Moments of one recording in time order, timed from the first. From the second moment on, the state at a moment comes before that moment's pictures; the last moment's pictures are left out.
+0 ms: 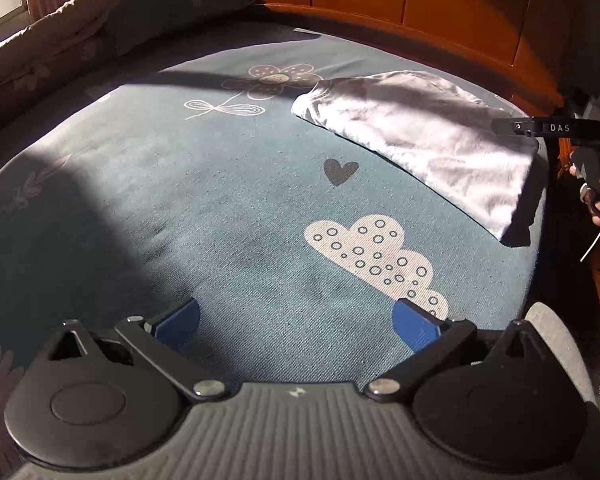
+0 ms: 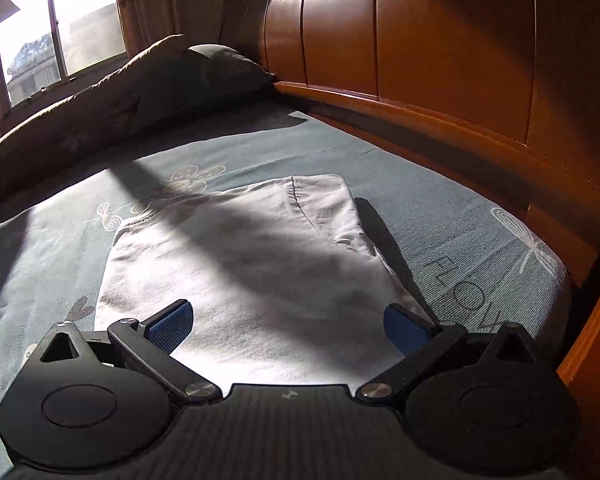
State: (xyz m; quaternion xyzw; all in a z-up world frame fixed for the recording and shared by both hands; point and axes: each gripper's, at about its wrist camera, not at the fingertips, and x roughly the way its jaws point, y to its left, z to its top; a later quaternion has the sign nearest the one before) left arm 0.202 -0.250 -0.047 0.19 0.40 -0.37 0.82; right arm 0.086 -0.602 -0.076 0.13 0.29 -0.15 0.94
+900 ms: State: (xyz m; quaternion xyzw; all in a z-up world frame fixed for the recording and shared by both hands) left arm 0.204 -0.254 -0.059 0.20 0.41 -0.36 0.81; right arm 0.136 -0.620 -0.075 0.07 0.29 -0.16 0.94
